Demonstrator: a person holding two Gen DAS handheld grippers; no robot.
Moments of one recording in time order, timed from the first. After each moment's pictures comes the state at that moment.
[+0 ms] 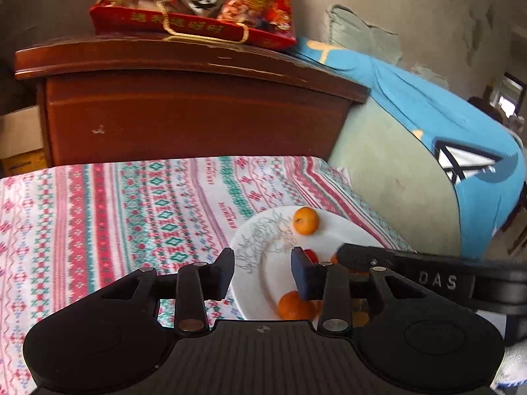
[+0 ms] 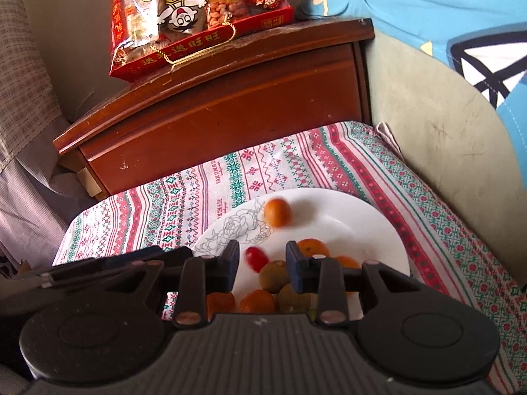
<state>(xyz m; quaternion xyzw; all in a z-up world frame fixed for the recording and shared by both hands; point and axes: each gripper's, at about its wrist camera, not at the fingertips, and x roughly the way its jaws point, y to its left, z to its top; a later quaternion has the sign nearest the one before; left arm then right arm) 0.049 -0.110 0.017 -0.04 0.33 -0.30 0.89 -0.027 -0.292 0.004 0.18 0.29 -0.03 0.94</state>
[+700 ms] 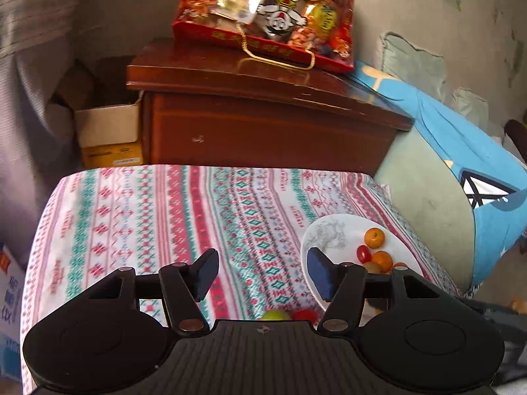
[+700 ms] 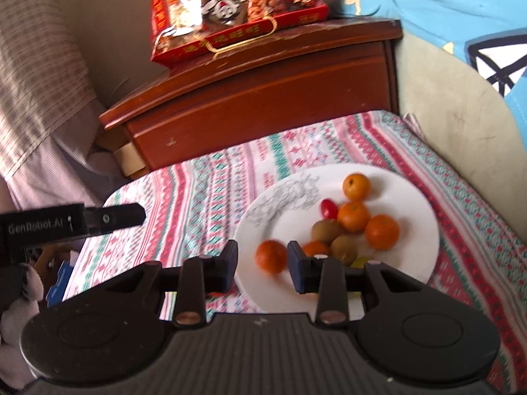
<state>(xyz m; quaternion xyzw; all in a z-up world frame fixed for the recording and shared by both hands) 0.023 -0.034 0.058 -0.06 0.35 -0.22 0.91 -0.065 -0.244 0.006 0.17 0.30 0.02 0.94</state>
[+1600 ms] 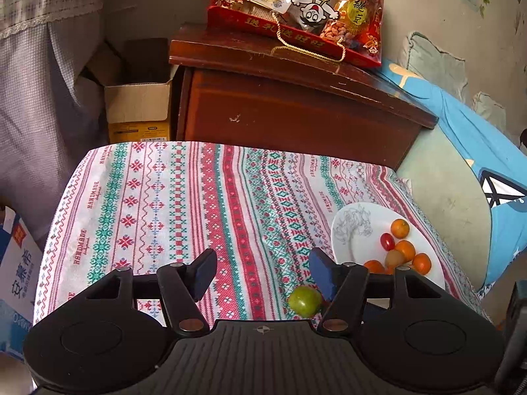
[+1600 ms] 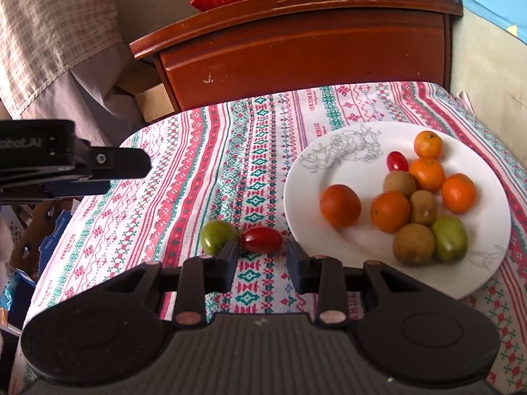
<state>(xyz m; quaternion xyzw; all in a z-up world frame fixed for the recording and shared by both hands) 0.019 -0.010 0.042 -0.07 0.37 -0.19 0.91 -0.039 -0.192 -0.037 0.12 0.33 0.05 0.93</state>
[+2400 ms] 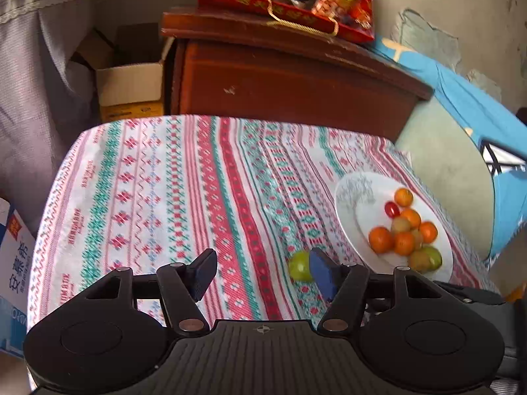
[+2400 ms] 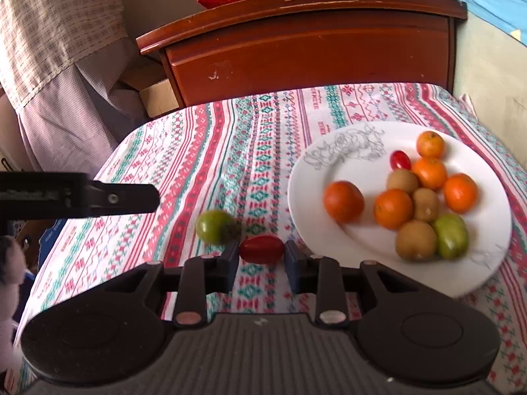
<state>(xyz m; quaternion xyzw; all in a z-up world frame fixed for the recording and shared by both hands) 0.012 -0.013 0.019 -0.04 0.39 -0.21 0.90 -0.055 -0.193 -0.034 0.11 0.34 0.05 0.93</state>
